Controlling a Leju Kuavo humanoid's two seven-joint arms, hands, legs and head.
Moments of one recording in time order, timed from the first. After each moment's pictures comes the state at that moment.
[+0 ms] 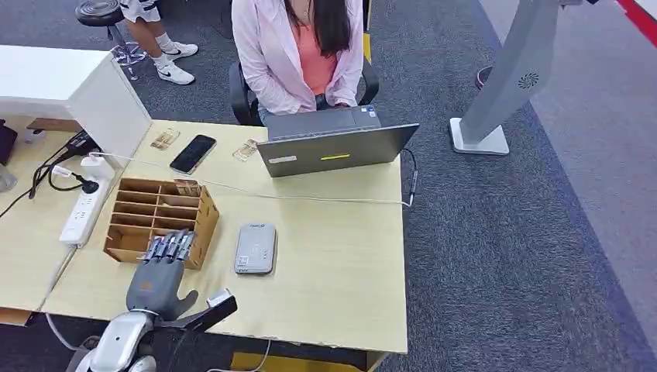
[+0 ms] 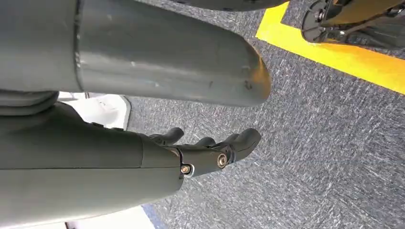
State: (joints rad) left arm -0.13 0.16 -0.42 -1.37 -1.29 0.14 0.14; right arm -0.07 0.19 -1.02 -0.20 1.36 -0.13 0.06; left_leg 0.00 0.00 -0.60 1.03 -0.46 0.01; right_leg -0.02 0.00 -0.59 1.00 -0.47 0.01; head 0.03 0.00
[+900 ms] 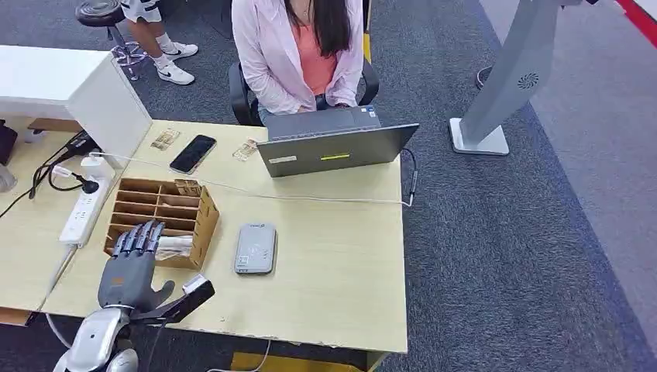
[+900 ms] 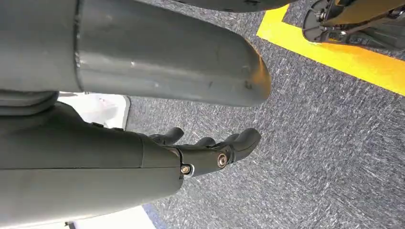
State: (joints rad) left arm -0.13 0.16 -0.30 -1.38 -1.31 0.16 0.14; right arm -0.07 0.19 -1.02 -0.20 1.38 -0.13 0.06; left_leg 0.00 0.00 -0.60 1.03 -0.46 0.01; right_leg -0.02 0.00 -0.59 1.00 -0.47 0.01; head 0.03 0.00
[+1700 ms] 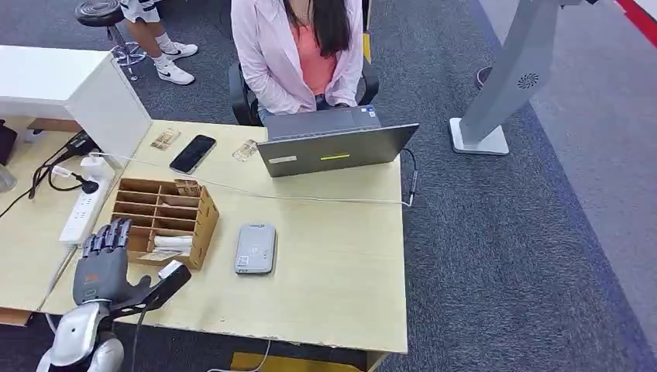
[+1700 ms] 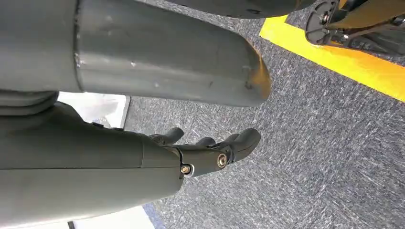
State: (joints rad) left arm -0.17 0.15 -0.18 -1.28 -1.30 0.20 0.14; right arm -0.07 0.19 -1.01 -0.20 1.41 -0.11 0.06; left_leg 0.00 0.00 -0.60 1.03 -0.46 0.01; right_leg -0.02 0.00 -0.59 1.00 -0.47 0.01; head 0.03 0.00
